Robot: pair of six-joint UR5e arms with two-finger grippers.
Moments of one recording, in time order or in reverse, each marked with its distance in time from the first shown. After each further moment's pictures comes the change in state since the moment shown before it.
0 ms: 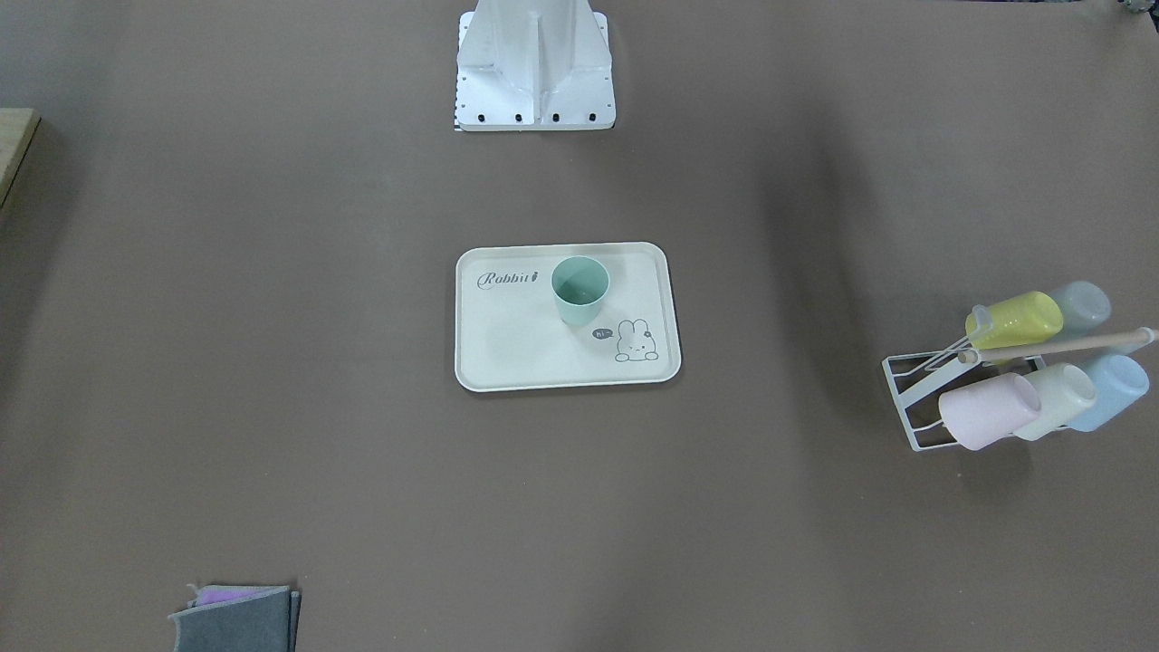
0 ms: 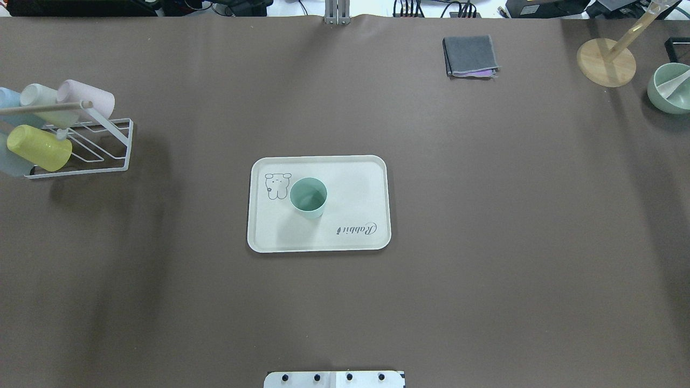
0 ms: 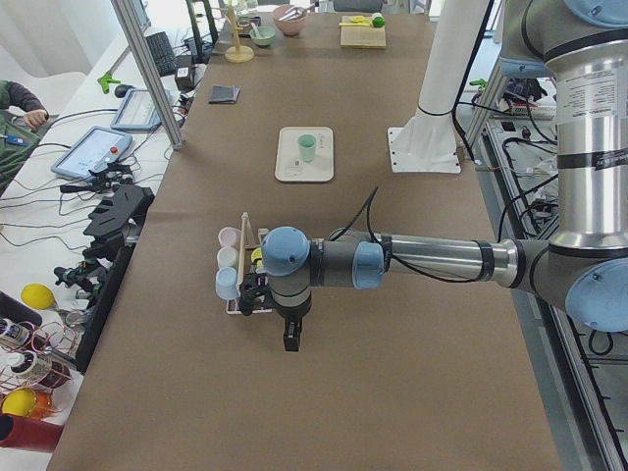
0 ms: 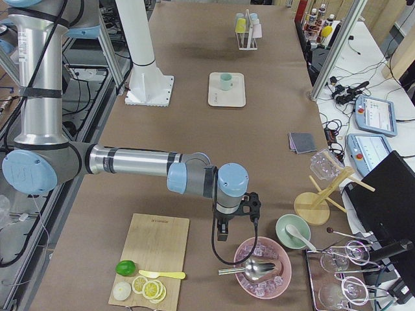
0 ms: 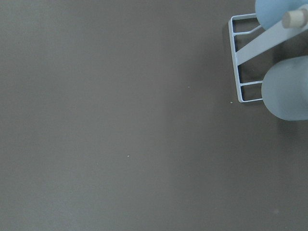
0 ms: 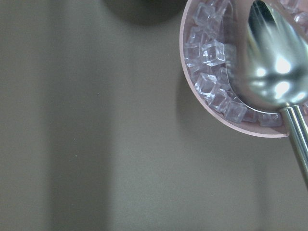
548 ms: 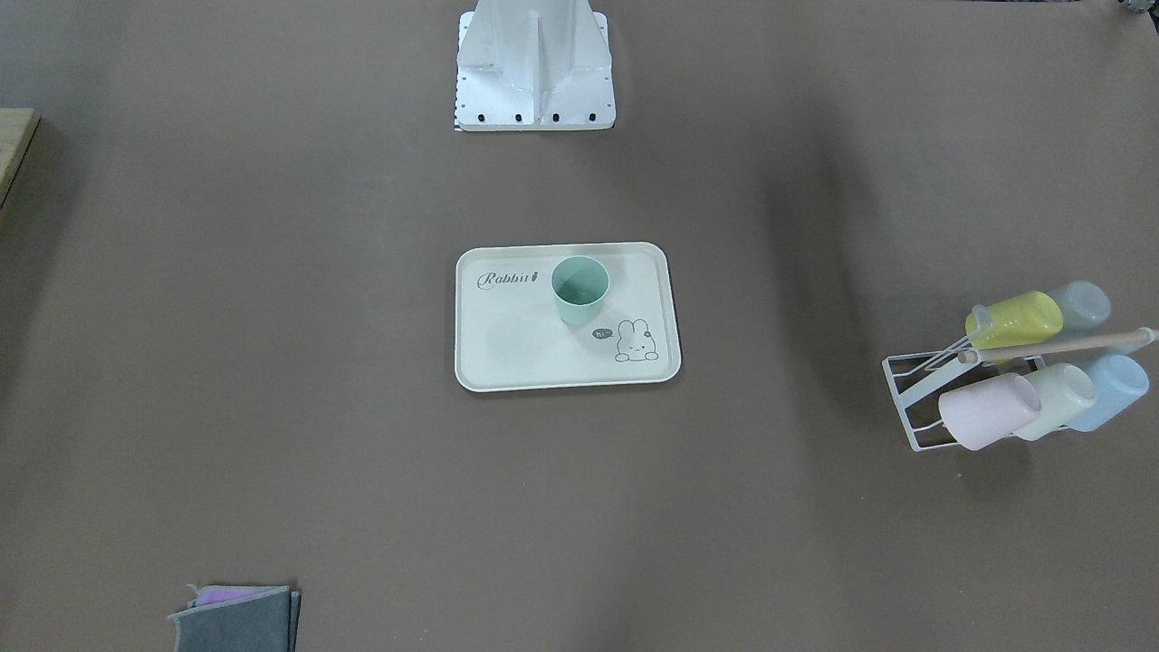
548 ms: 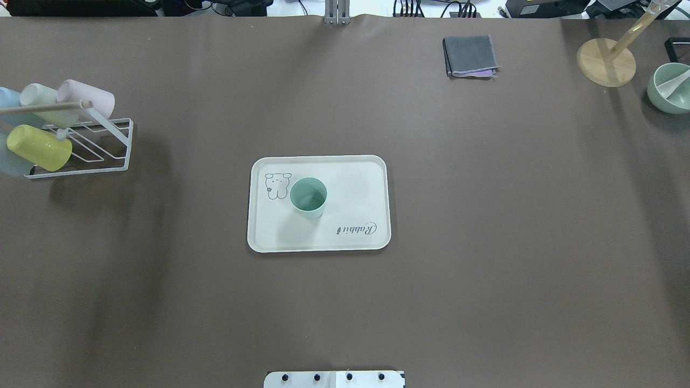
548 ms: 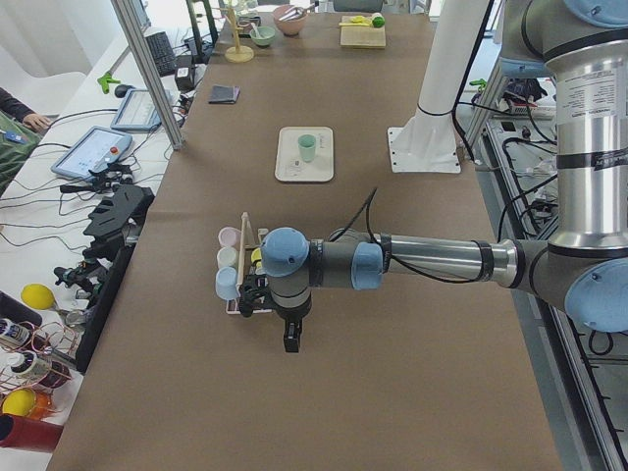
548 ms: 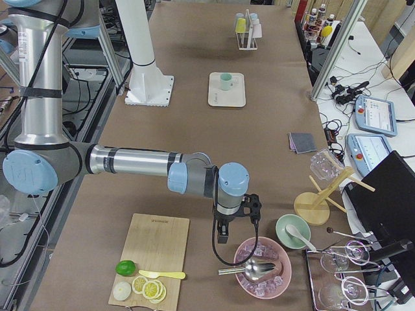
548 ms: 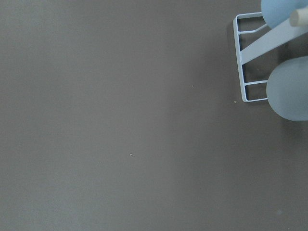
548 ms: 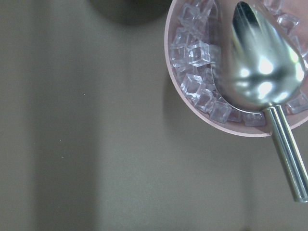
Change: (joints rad) left arm 0.002 -0.001 0.007 0.001 0.004 -0.003; right arm 0.000 0.004 -0.003 0.000 -0.039 0.009
